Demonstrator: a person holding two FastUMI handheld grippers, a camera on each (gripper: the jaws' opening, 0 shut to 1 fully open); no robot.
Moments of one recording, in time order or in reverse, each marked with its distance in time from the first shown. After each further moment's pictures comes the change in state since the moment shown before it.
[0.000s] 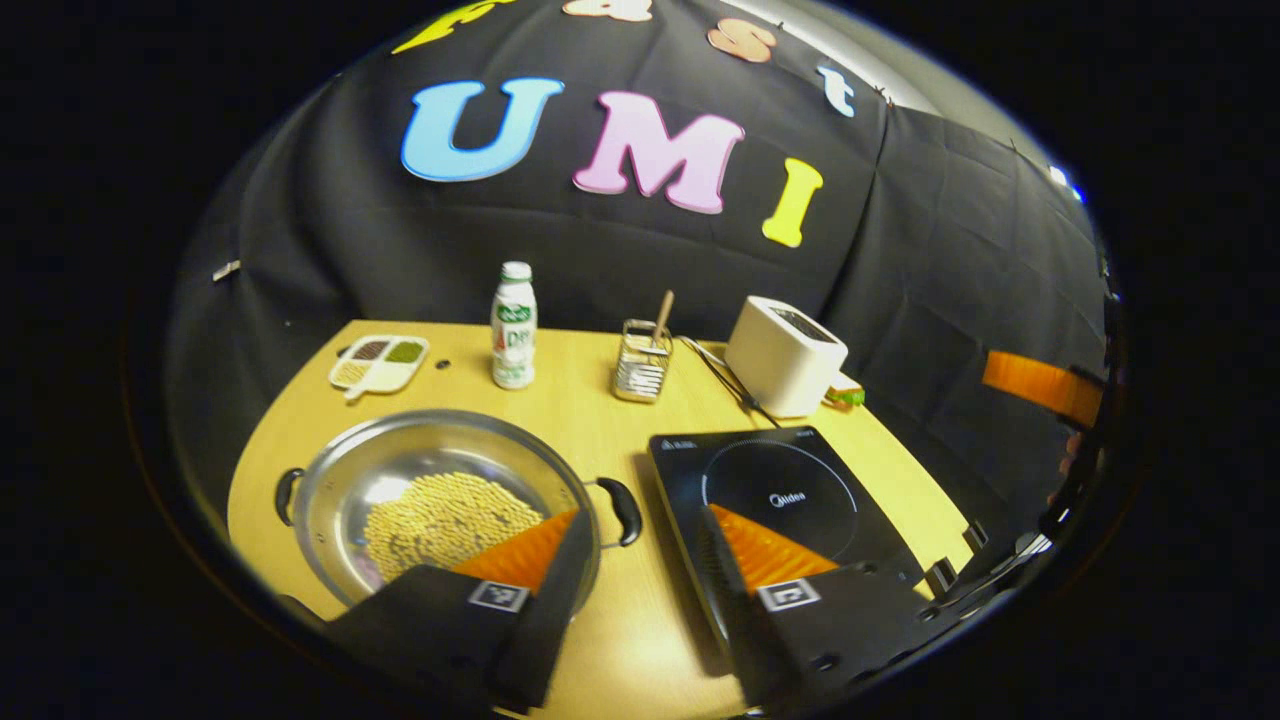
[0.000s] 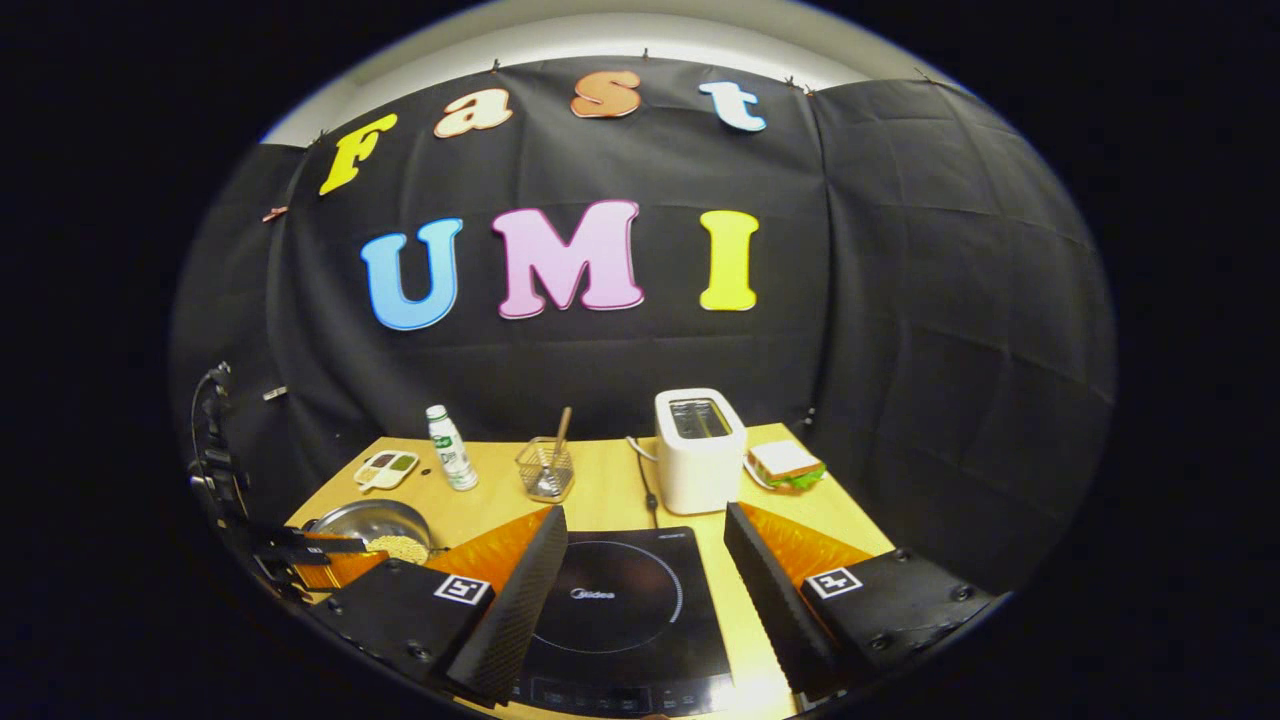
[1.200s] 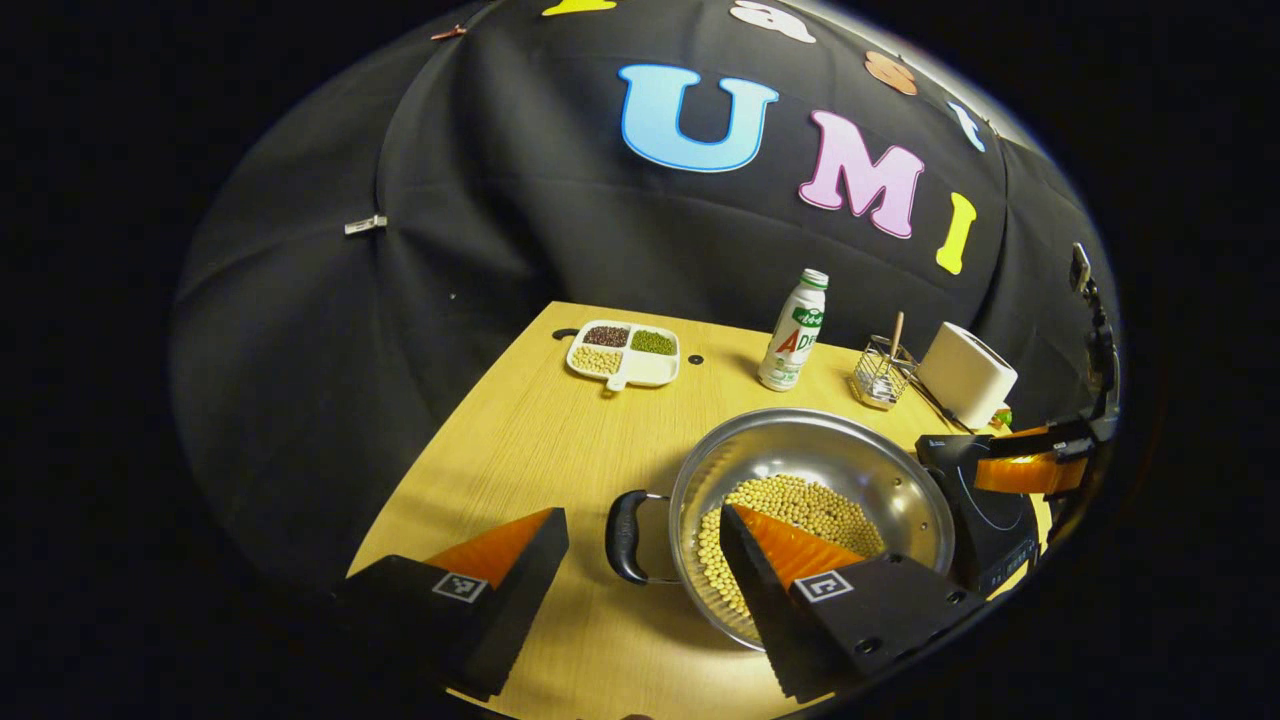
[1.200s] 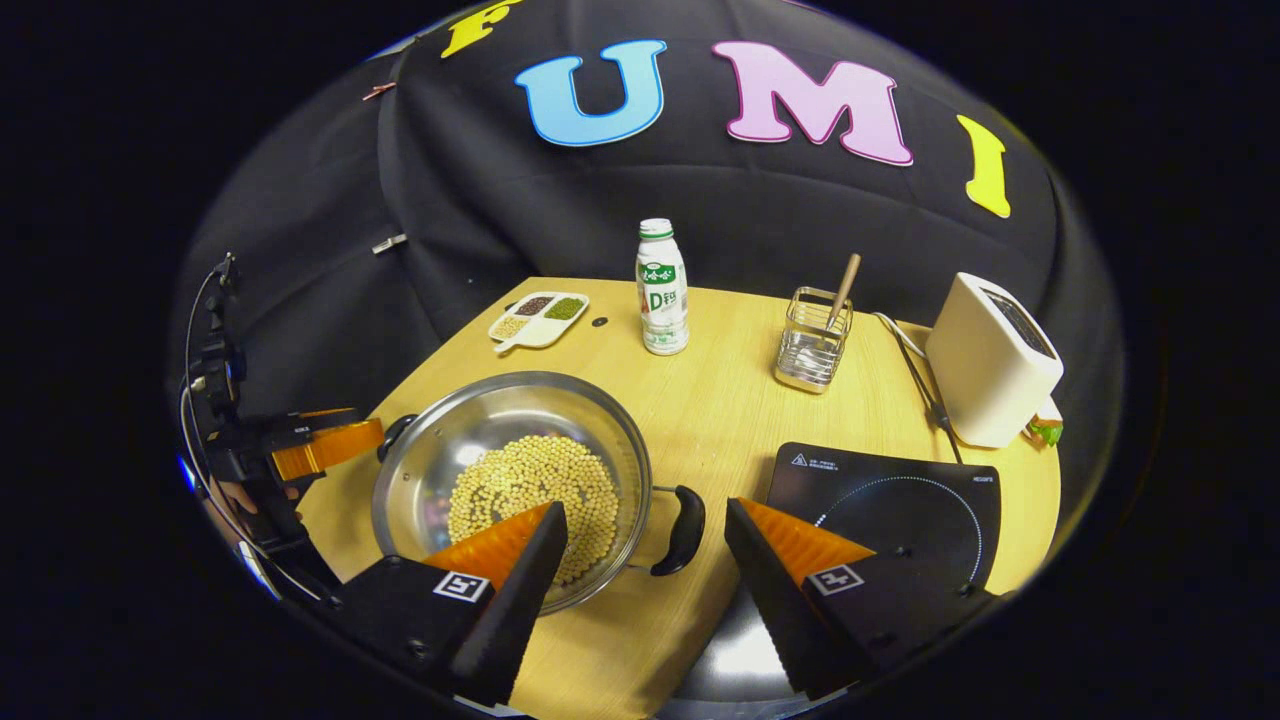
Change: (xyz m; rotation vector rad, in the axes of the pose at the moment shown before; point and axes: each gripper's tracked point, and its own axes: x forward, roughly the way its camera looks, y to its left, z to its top) left arm -0.026 0.293 -0.041 -0.103 0.058 0.258; right arm 0.096 0.252 -0.161 -0.150 0.463 0.369
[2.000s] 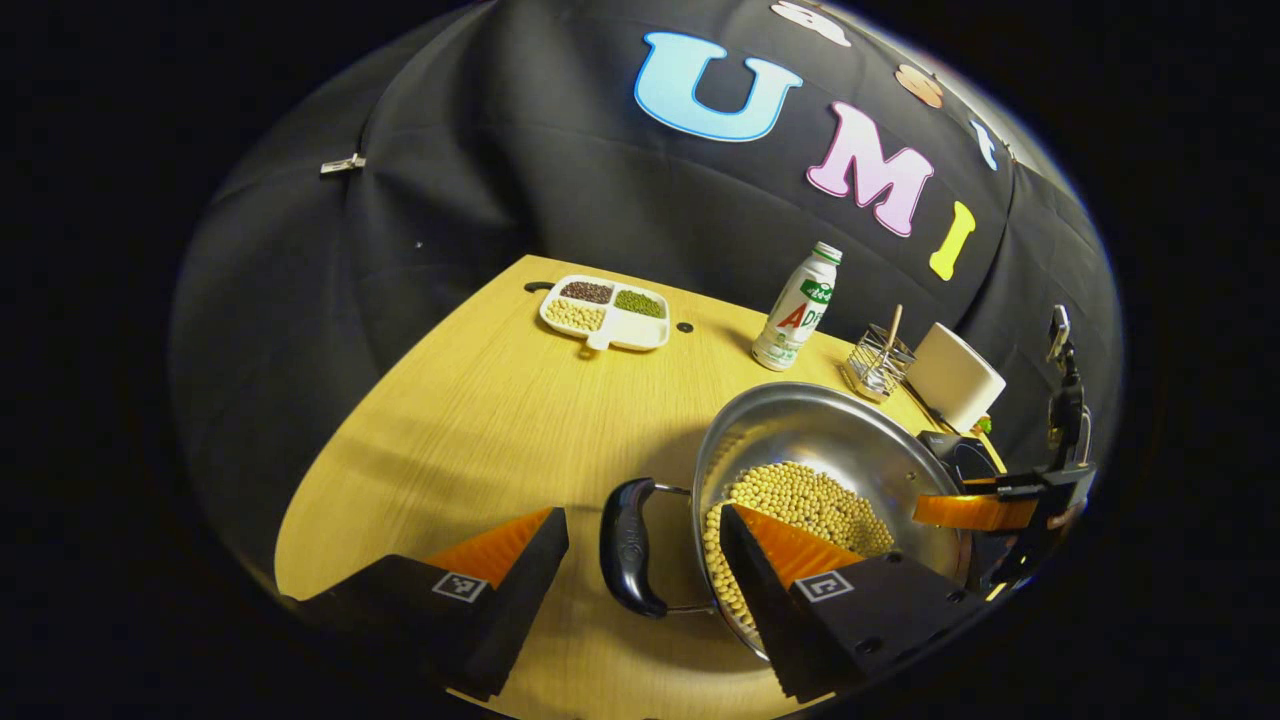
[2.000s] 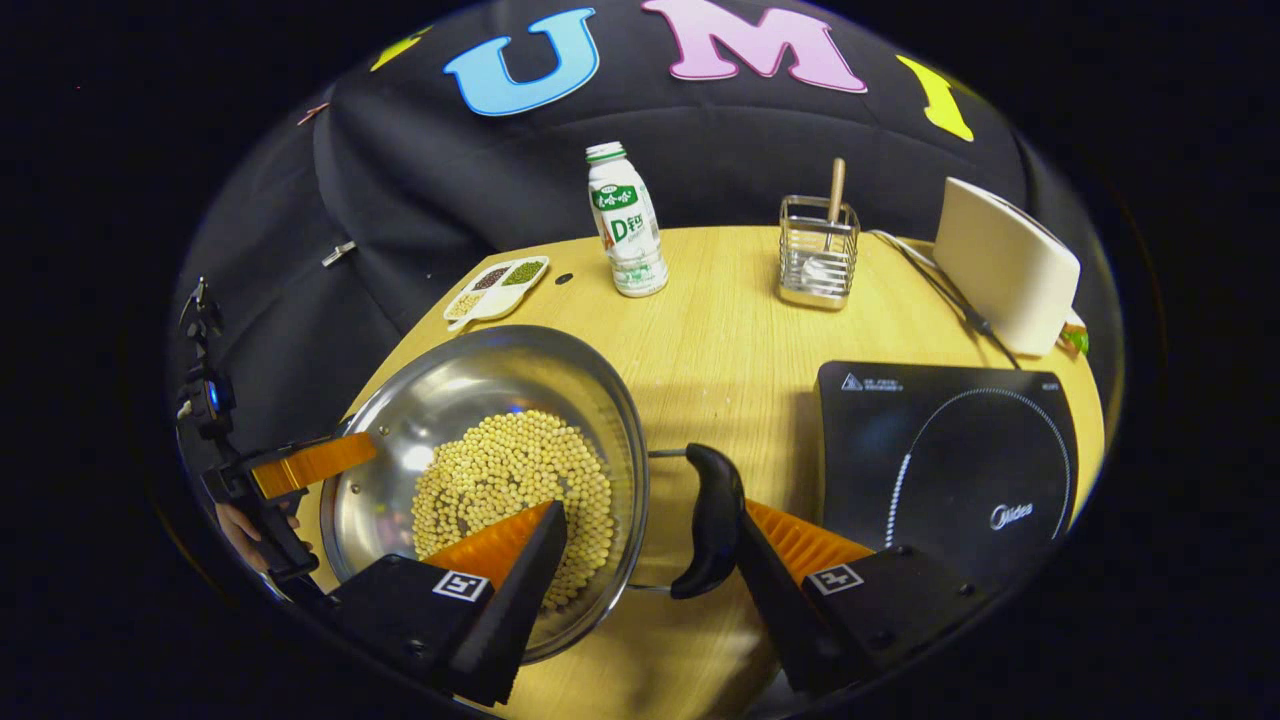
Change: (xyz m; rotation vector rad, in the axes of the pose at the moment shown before) left arm 0.051 -0.008 -0.030 -0.091 0.069 -0.150; right arm 0.063 0.007 -0.056 0.182 0.074 -0.022
